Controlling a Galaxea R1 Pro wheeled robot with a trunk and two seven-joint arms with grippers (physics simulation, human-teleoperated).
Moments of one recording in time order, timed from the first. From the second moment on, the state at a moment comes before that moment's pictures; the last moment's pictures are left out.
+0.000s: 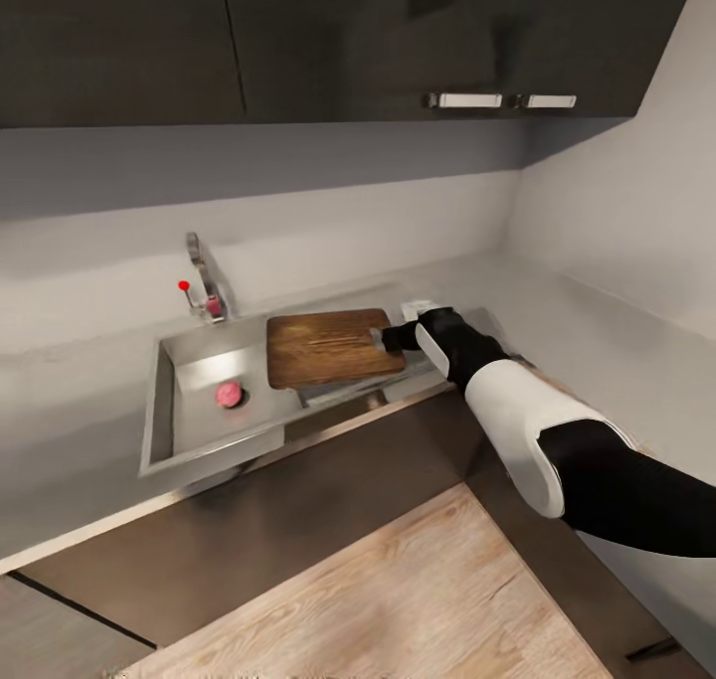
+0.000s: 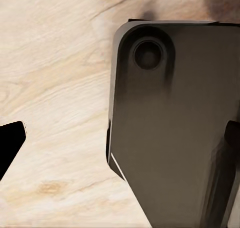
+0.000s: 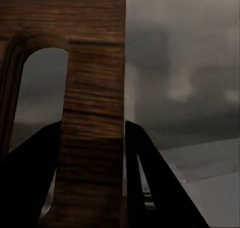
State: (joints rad) left arm -0.05 0.04 0.43 0.07 -0.36 -0.41 0.05; right arm -1.39 0.17 0.17 -0.30 -0.08 0.56 0.05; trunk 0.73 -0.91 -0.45
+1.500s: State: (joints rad) left arm -0.05 0.04 0.43 0.07 -0.36 -0.41 0.05; right arm -1.39 0.17 0.17 -0.30 -0.08 0.56 0.05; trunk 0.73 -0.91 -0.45
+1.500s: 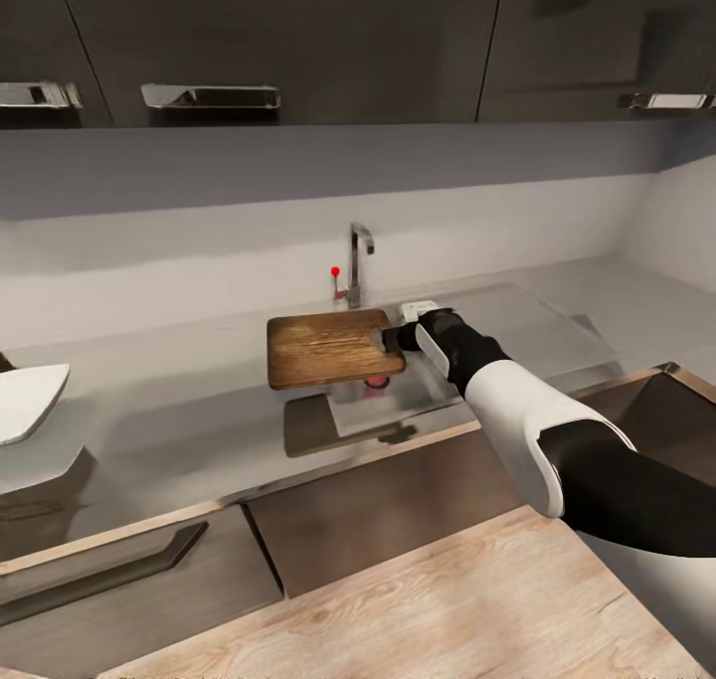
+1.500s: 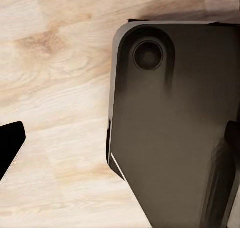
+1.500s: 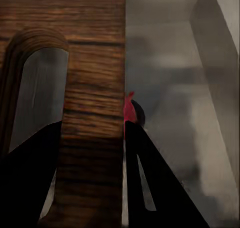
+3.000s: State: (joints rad) left arm -0.05 0.04 0.43 0.07 -0.36 -0.41 0.05; right arm -1.39 0.17 0.16 -0.25 -0.08 0.55 0.05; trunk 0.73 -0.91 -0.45
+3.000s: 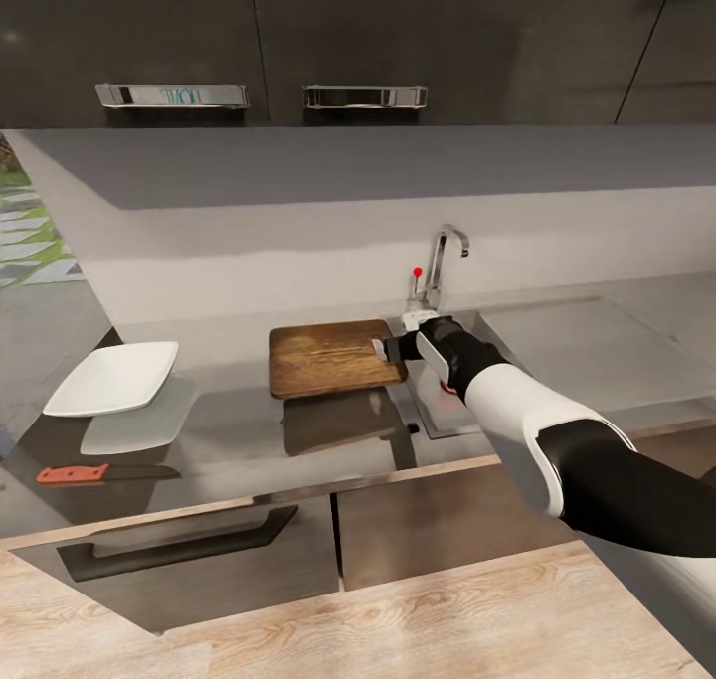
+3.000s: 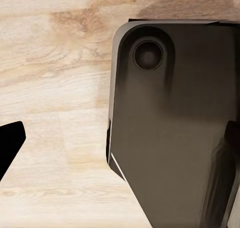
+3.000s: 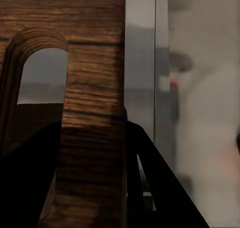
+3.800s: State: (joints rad) left arm -0.05 0.04 0.43 0.07 -0.36 -0.41 0.05; right arm -1.39 0.17 0.17 -0.19 -0.04 0.55 0.05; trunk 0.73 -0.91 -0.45
